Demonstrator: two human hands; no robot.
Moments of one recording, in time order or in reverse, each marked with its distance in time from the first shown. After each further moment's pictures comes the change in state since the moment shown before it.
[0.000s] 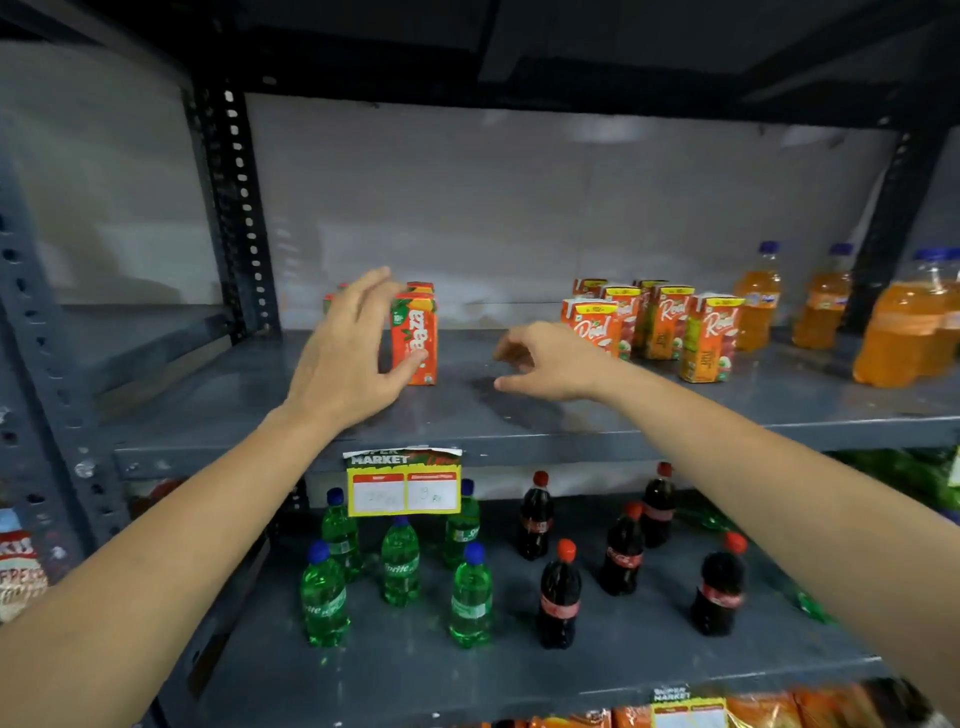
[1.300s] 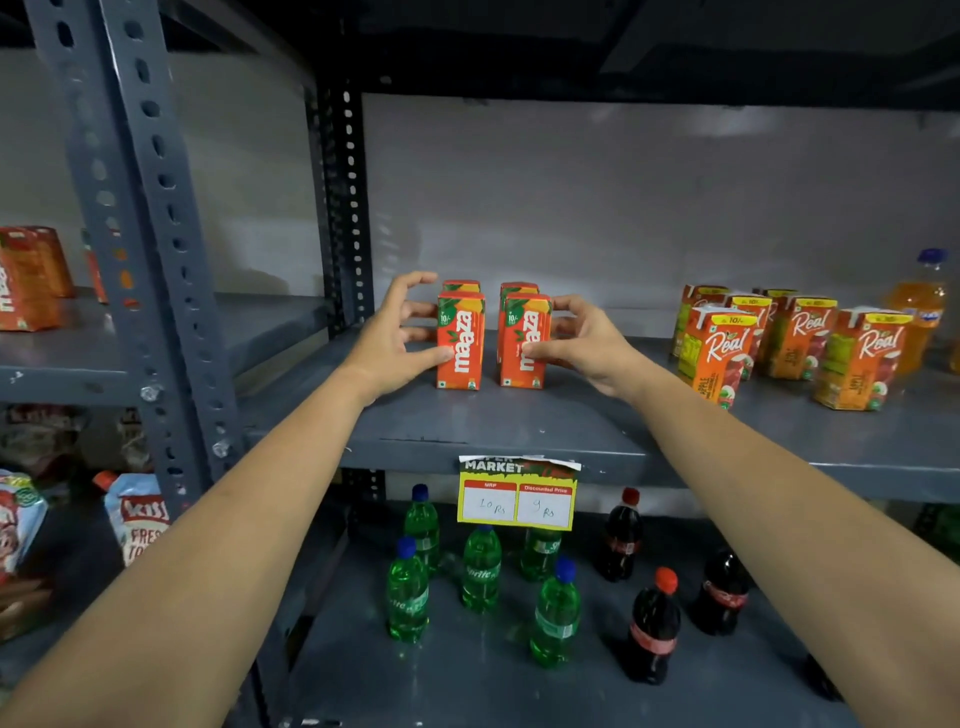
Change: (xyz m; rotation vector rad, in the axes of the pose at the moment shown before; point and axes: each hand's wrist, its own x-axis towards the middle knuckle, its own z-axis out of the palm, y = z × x) left_hand -0.001 -0.082 -0.014 -0.755 -0.211 -0.504; right_hand 0.084 -0.029 0.052 1.120 0.123 0.161
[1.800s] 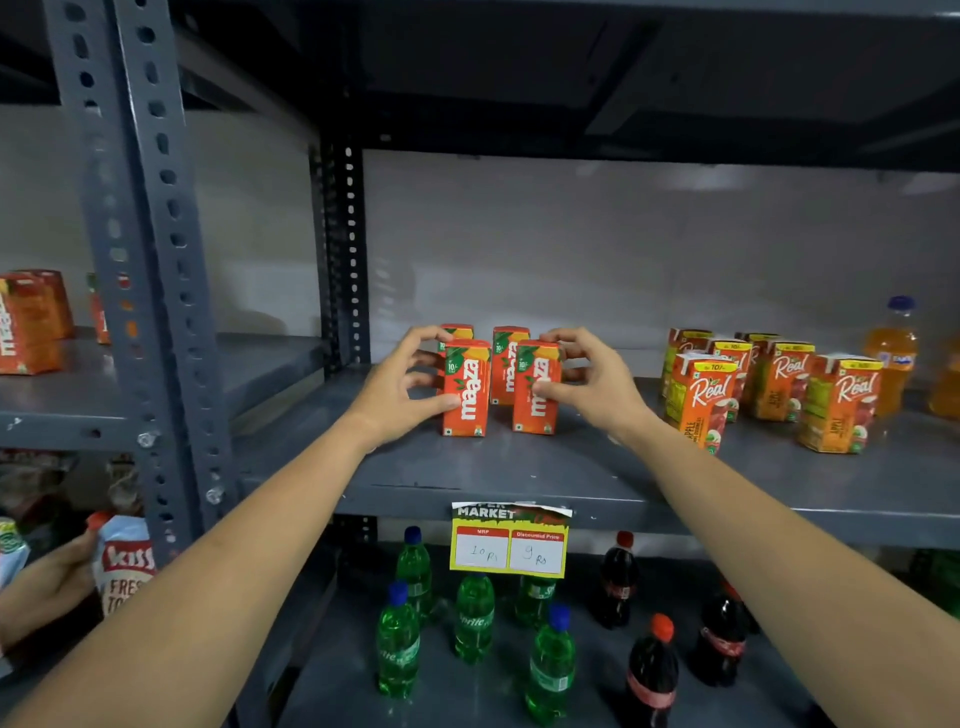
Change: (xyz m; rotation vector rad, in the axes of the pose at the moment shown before) left_hand -0.003 0.002 0.008 0.016 -0.045 0.044; right_hand -0.018 -0.002 -0.015 -0.294 0.153 -0.207
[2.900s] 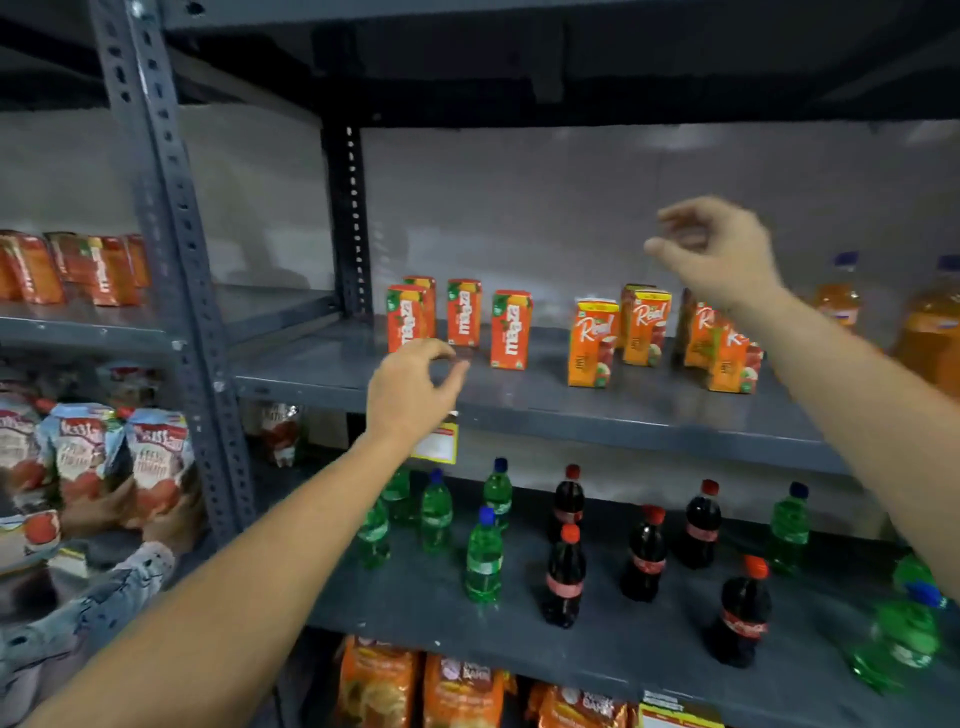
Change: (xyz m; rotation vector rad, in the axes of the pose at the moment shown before) left_hand -0.083 0.083 0.151 0.720 0.502 0.079; right_hand -0.044 -0.020 -0.225 -0.199 0.178 -0.241
